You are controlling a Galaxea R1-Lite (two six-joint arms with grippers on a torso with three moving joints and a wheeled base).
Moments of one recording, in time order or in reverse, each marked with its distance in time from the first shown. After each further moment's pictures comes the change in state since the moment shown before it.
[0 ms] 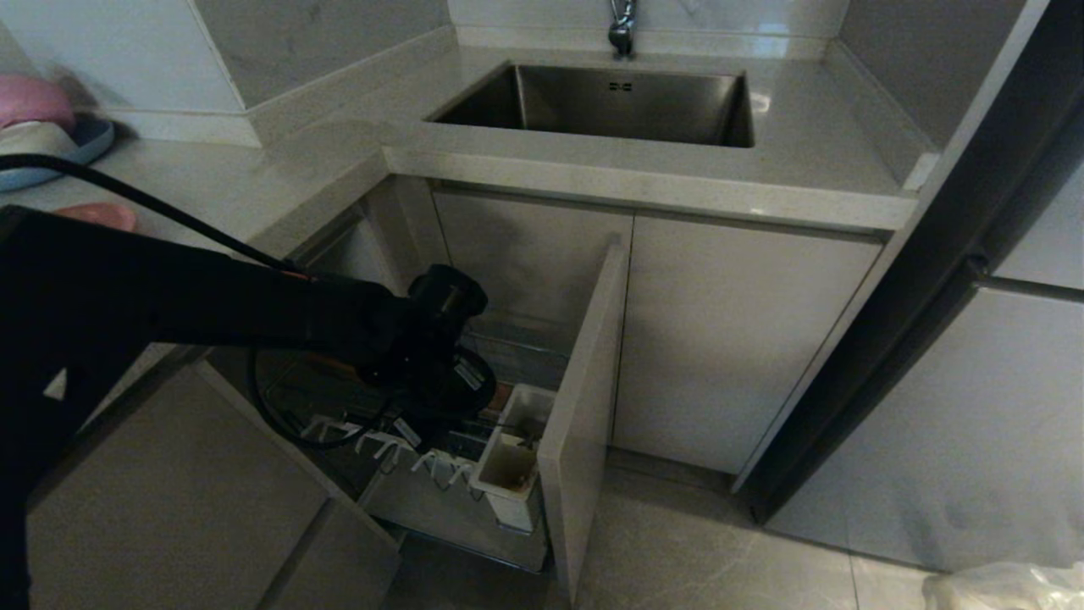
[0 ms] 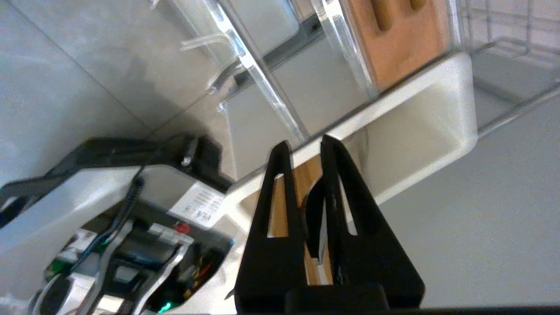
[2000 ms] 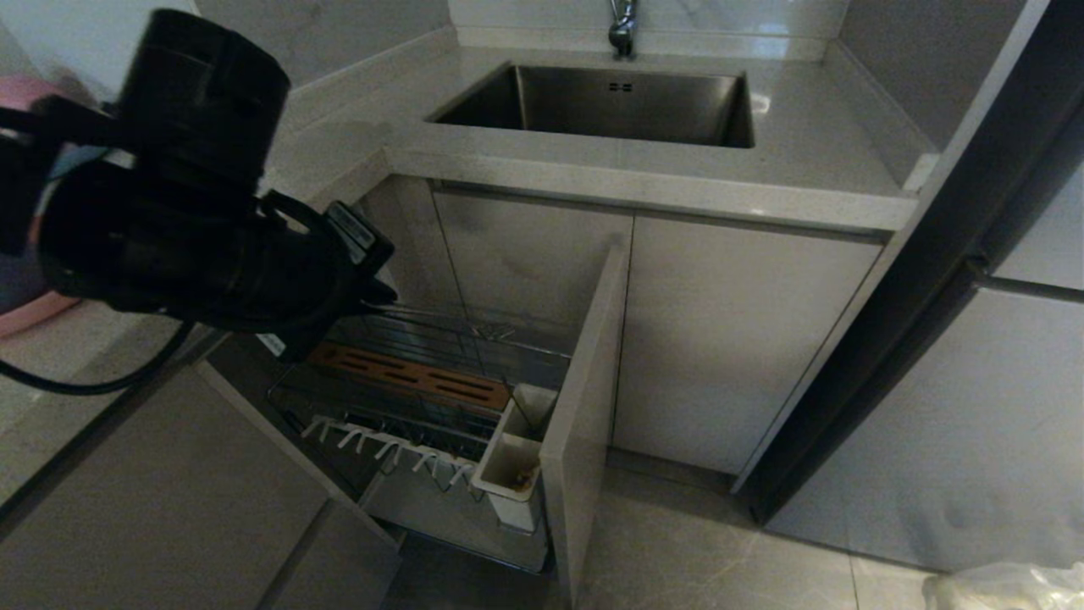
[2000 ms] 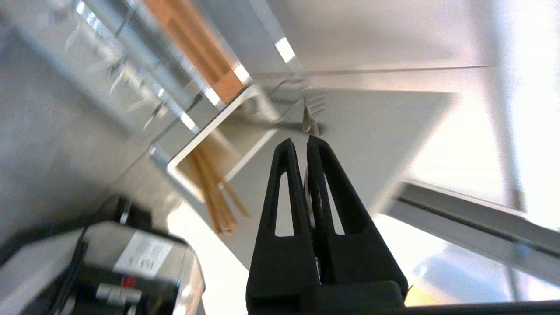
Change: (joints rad) left arm -0.072 -0.501 -0.060 0.092 0.155 0.074; right arm 0.000 0.000 0.000 0.000 0.000 0.000
